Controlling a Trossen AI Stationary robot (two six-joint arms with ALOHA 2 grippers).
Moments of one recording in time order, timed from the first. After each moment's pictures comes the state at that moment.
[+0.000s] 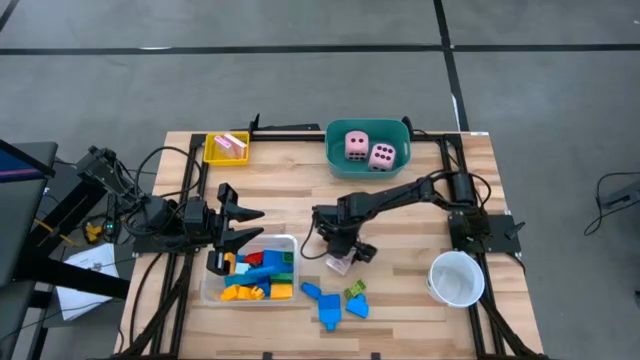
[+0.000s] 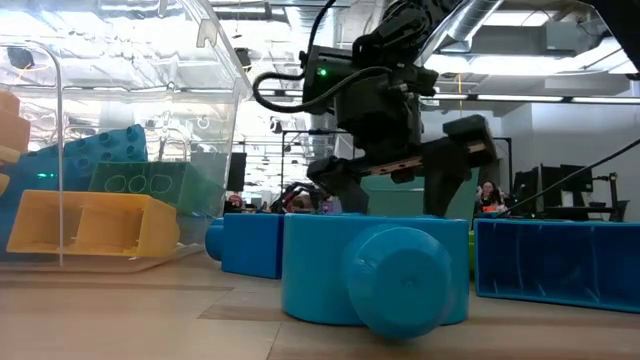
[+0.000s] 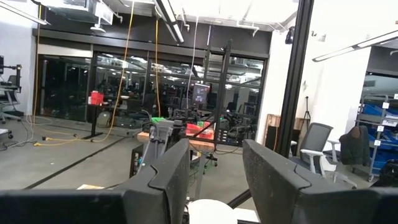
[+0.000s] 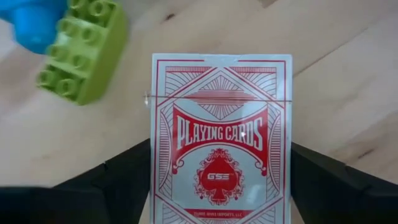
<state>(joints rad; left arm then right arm) -0.63 0.98 0.82 0.55 -0.69 0.10 0.01 2.08 1.40 -0.73 -0.45 -0.91</state>
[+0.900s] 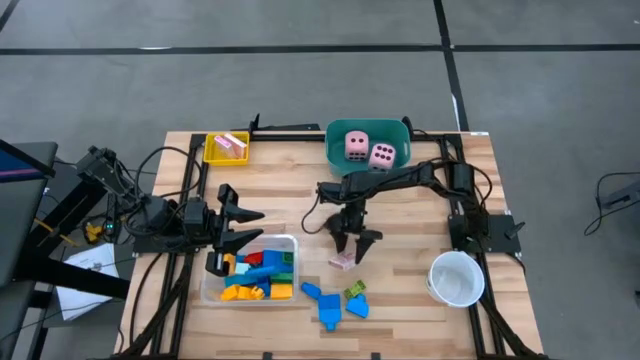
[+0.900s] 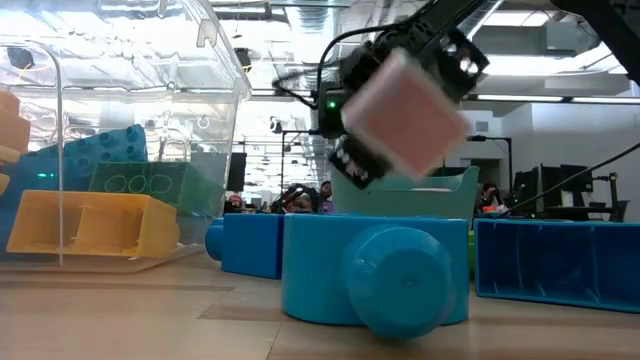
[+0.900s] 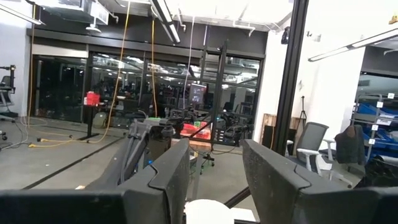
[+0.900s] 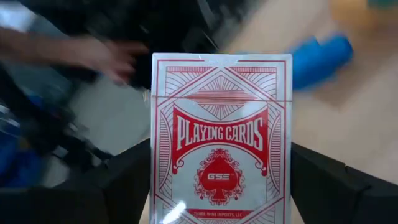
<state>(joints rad) -0.63 0.98 0.82 0.55 -0.68 0.10 -0.15 2.08 1.41 -0.91 -1.17 -0.81</state>
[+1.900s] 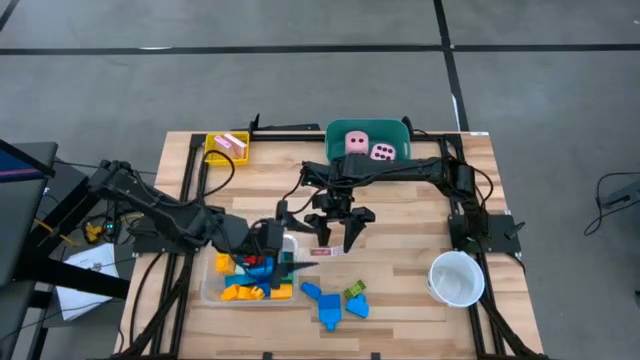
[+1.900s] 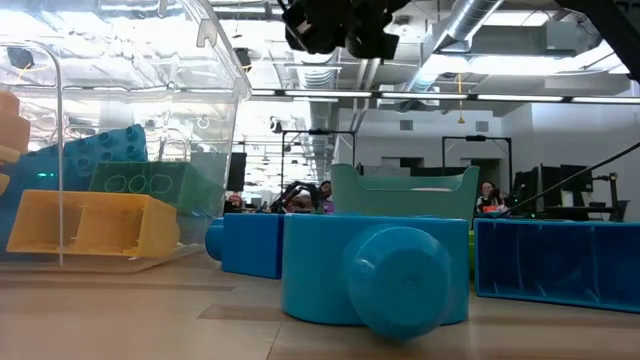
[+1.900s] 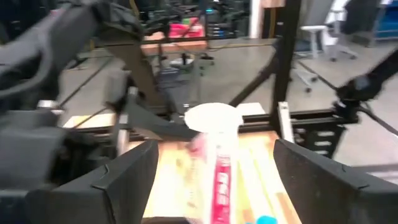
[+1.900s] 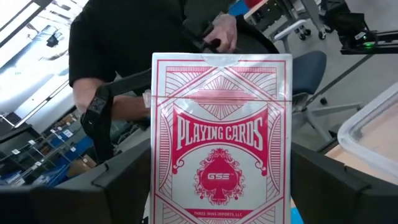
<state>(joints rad) -0.44 1.34 1.16 0.02 -0.43 0.00 -0.13 2.07 1.81 -1.01 -1.57 -0.64</state>
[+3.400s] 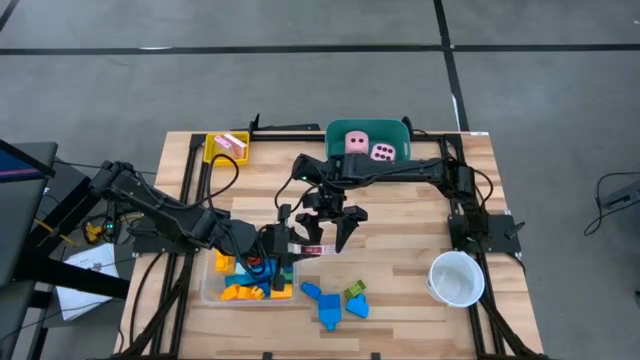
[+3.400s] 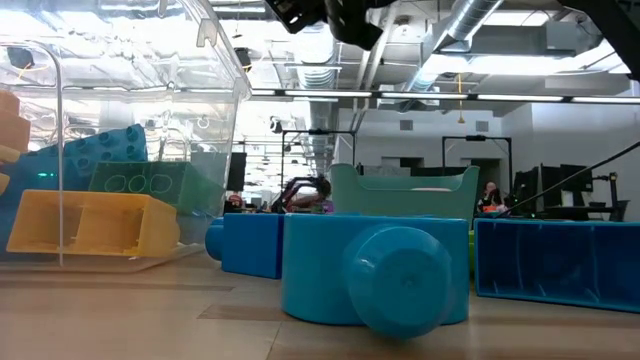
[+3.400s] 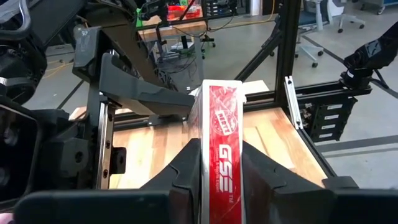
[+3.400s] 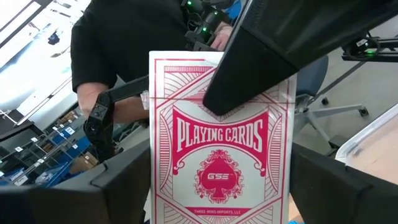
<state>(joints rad) -0.42 1.38 1.17 -0.03 -0.44 0.04 -0.10 2.07 1.86 -0.72 -1.57 -0.30</state>
